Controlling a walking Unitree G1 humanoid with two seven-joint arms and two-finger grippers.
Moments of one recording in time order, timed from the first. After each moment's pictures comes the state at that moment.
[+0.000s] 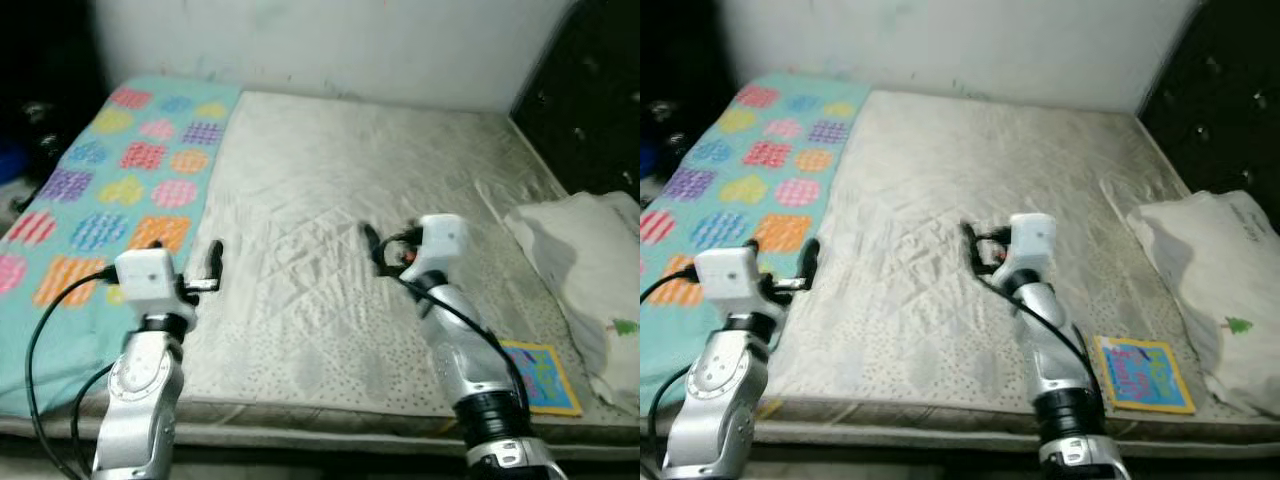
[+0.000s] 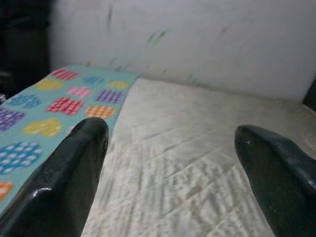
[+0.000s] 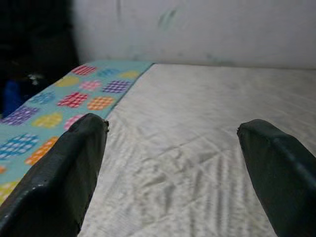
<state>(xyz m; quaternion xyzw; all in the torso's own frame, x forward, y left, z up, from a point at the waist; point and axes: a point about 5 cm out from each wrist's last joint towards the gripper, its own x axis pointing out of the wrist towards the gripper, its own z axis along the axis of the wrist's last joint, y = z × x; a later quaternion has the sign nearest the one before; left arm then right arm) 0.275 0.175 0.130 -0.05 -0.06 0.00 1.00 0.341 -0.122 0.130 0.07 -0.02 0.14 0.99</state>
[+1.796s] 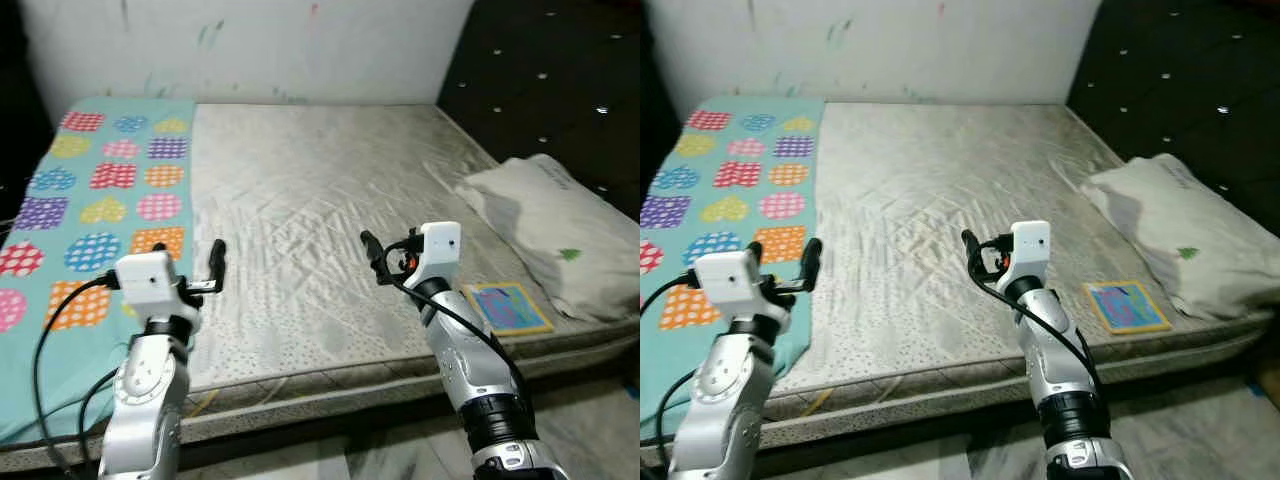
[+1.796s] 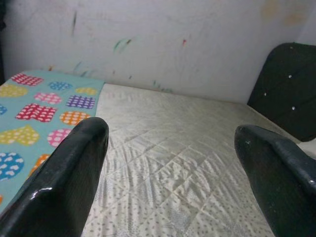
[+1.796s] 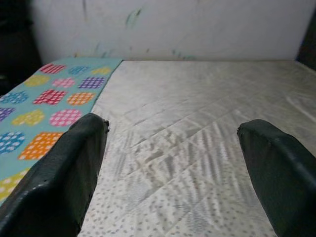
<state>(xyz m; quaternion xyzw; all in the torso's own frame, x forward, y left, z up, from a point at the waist) 0.271 0.175 0.128 -0.07 -0.06 0.01 1.00 0.339 -0.129 0.121 0.05 0.00 0.13 0.99</state>
